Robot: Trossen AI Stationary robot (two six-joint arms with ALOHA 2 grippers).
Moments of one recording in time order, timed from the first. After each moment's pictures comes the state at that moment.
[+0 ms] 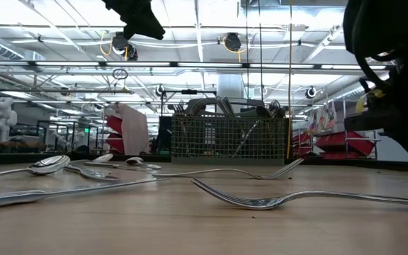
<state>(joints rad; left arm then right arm) 0.61 1.24 1.36 -0.69 0.25 0.06 0.48 1.74 0.88 -0.90 -0.09 2.23</state>
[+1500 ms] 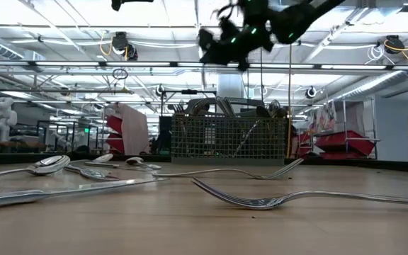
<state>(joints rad) 0.63 1.06 1.36 -0.52 0.26 0.03 -0.45 1.78 1.31 0.44 0.26 0.08</state>
